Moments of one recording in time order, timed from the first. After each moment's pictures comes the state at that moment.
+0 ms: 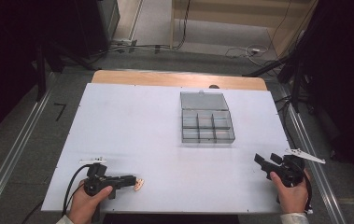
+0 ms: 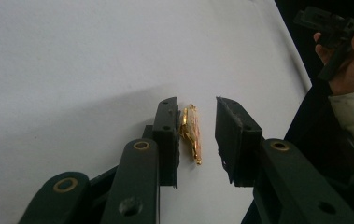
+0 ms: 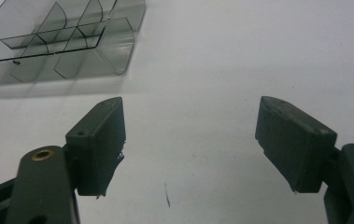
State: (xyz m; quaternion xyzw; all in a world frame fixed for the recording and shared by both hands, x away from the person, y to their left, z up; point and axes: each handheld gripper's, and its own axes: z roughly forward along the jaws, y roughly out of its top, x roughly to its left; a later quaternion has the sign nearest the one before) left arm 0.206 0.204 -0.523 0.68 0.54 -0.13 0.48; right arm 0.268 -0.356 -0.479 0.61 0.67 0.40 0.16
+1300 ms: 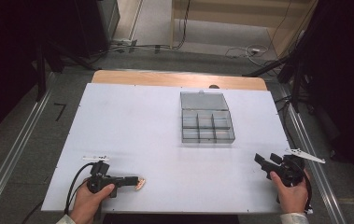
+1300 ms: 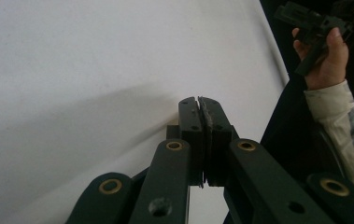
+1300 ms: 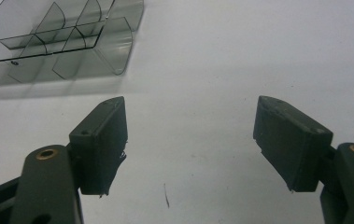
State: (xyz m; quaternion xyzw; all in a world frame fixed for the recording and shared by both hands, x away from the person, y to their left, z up) left arm 0.214 0.202 -0.523 0.67 0.53 -0.18 0.49; right arm 0.269 -0.357 -0.479 0.61 0.67 0.40 0.16
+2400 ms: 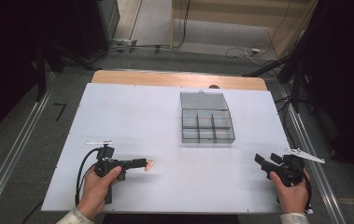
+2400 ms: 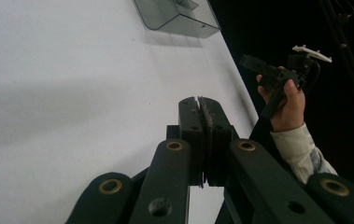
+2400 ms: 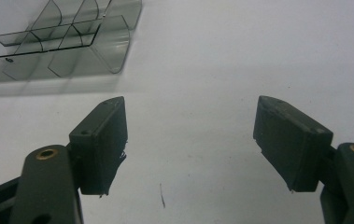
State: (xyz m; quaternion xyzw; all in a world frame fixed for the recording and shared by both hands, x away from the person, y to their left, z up) left arm 0.248 0.185 -0.493 0.63 0.52 -0.18 0.54; right arm 0.270 -0.357 -0.479 0.61 0.67 0.39 0.17
